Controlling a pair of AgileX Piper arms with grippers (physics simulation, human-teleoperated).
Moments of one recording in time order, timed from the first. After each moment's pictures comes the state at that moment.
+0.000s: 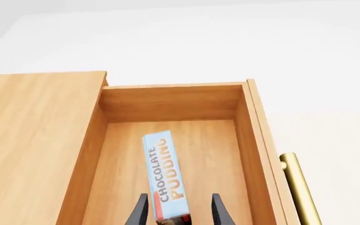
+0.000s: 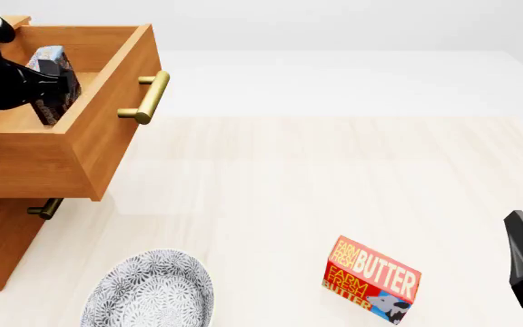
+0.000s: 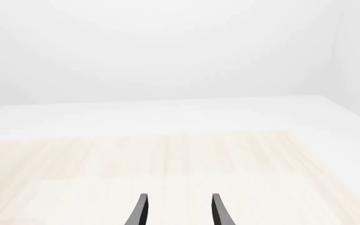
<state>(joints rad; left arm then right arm) 0.02 1.19 -0.95 0.22 0.05 -0.01 0.00 -0.07 0.06 0.03</state>
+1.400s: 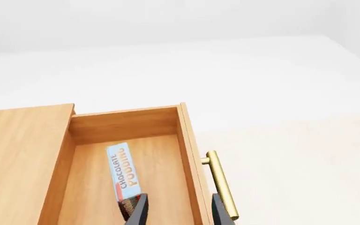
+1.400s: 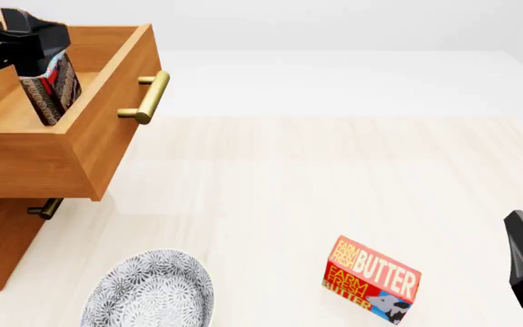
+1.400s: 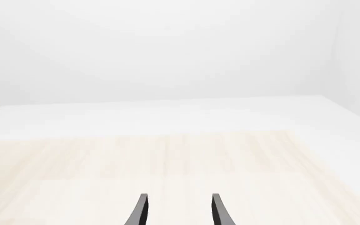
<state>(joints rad) -0.16 0.94 -1.02 0.40 -0.01 -0.01 0.00 -0.07 0.06 0.03</state>
